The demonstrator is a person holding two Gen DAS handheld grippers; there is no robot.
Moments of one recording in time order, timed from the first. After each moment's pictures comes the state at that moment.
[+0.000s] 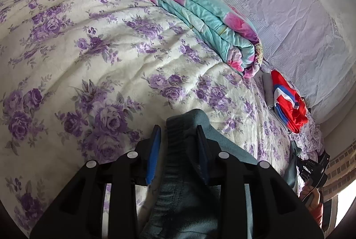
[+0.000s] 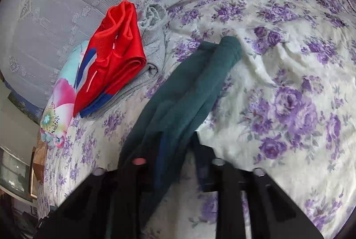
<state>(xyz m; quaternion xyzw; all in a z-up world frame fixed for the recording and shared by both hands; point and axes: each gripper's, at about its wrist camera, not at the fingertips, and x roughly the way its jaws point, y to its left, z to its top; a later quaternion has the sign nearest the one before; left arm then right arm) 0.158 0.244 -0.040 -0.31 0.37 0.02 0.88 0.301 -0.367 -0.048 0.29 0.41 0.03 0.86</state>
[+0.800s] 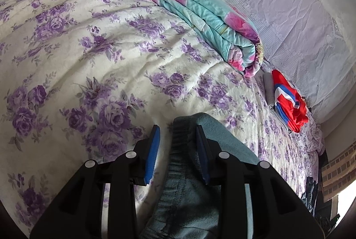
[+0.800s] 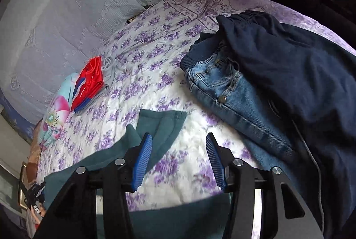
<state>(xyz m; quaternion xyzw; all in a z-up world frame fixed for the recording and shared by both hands) 0.153 0.243 -0.037 -0.31 0.37 0.03 0.87 0.029 -0.519 0.016 0.27 0.36 -0.09 0.89</state>
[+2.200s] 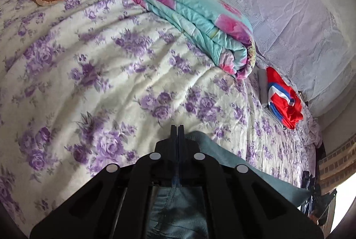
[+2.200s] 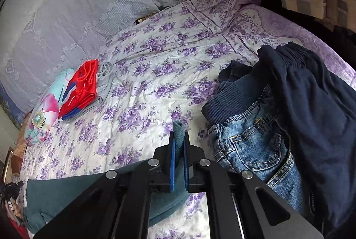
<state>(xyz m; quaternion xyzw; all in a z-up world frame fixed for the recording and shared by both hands) 0.175 0.254 -0.003 -0.29 0.41 0.00 0.87 0.120 -0.515 0.017 0.20 0.35 -0.08 0.91</state>
